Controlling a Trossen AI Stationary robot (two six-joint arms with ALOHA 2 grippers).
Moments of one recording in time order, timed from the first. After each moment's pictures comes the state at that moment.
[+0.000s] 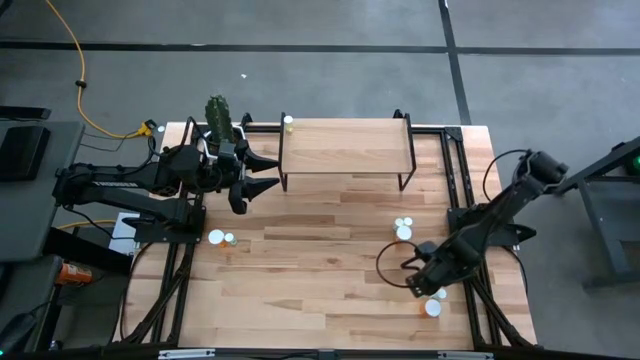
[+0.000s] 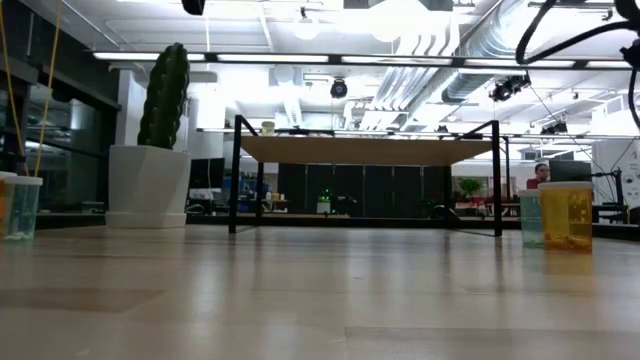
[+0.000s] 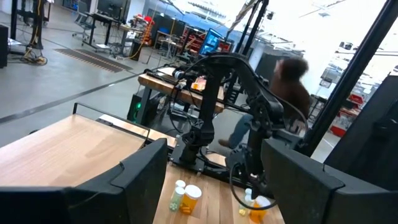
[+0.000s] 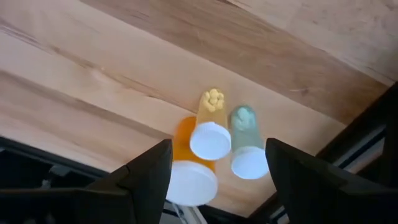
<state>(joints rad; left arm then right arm) 0.13 0.85 0.80 0.09 -0.09 -0.34 0.74 1.34 0.87 -0.90 -0.22 1.89</state>
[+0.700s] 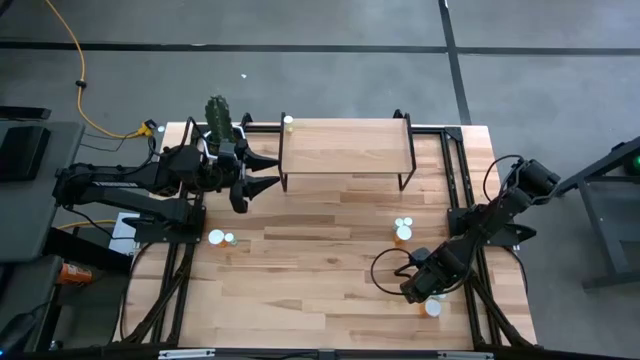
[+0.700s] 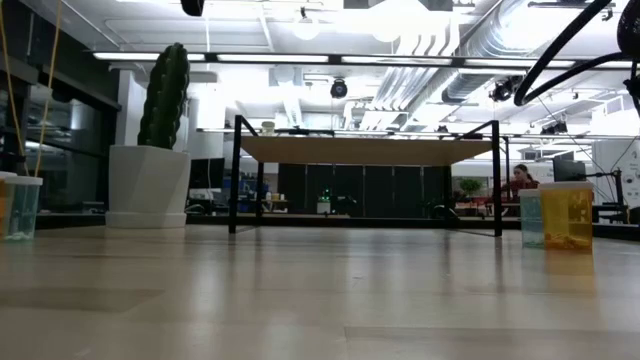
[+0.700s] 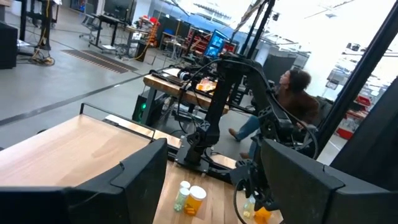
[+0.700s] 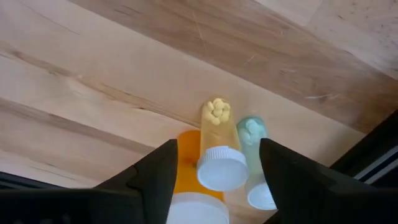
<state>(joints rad) 0.13 0.85 0.80 0.08 -0.12 -0.34 0.74 1.48 0.87 -0.83 -0.24 1.88</state>
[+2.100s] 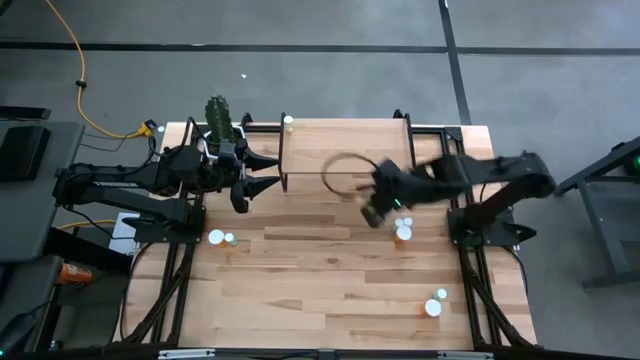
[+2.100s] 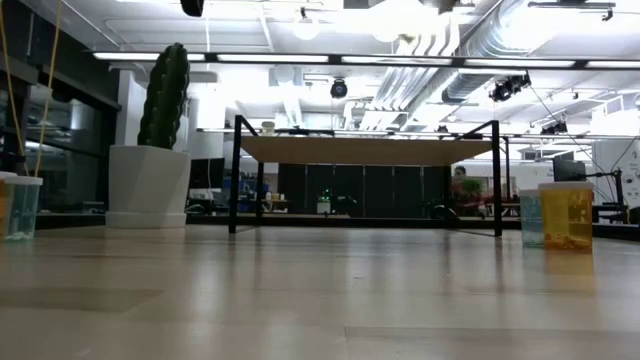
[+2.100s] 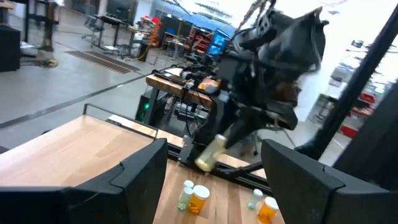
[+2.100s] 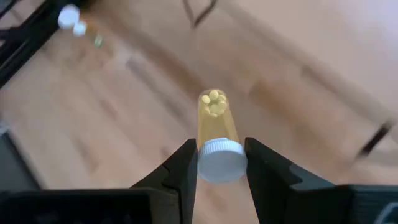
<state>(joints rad) 0.13 0.85 0.80 0.07 -0.14 -0.33 0.17 1.50 1.69 -1.24 0.30 0.90</state>
